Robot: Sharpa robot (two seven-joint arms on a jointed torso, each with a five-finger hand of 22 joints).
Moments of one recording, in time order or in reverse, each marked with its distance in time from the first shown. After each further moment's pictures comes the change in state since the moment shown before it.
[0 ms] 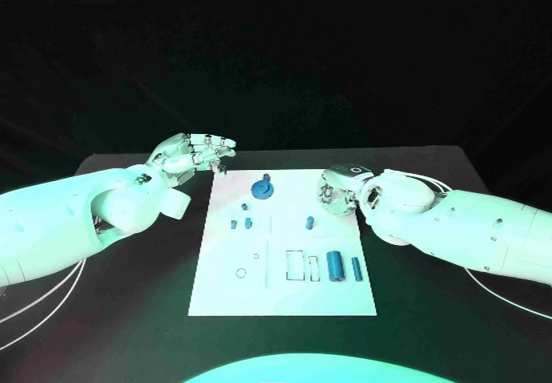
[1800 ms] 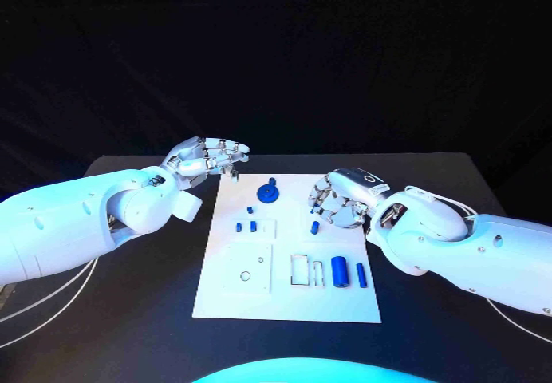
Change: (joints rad) left arm 0.000 0.014 0.000 0.003 -0.017 0.016 -0.009; left_hand 0.000 0.000 -0.006 -0.006 0.000 -0.007 0.007 0.000 -0.001 -0.004 0.004 0.000 -0.004 -0.007 0.007 -0.005 -0.003 0.000 0.004 -0.004 -0.008 -0.007; right arm -0.003 -0.134 0.014 0.296 0.055 -0.221 0.055; right_hand 0.004 0.014 0.034 -0.010 0.005 0.010 -0.003 0.020 0.040 0.021 0.021 -0.011 0.000 0.002 -0.008 0.033 0.023 -0.016 0.003 -0.017 0.092 0.101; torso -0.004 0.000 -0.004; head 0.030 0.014
